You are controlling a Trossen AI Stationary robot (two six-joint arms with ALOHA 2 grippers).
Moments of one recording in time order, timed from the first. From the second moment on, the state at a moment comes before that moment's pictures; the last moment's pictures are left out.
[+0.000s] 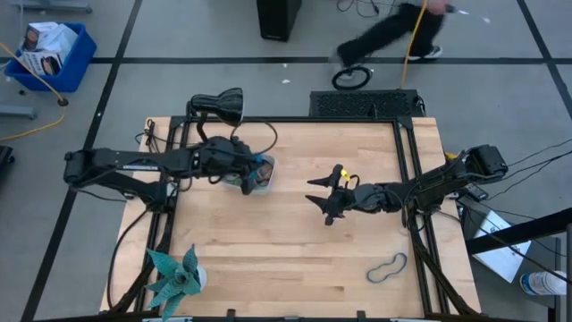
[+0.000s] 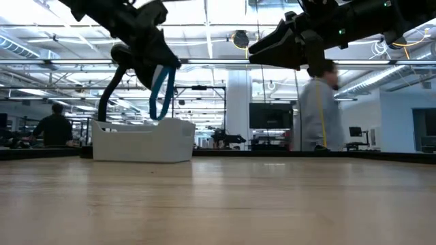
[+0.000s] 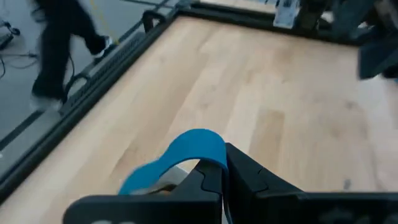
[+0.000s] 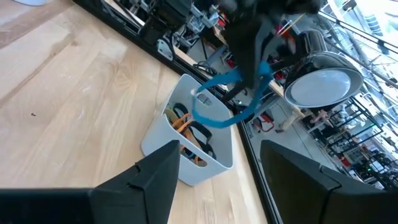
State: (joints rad) left arm 0.15 1.18 0.80 -0.14 -0.15 -0.12; right arm 0.21 1.37 0.55 0.62 0.50 -0.62
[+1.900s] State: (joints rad) left arm 0.28 1.44 0.80 -0.41 -0.17 -0.26; right arm 0.21 1.37 0.55 0.61 0.50 -0.61
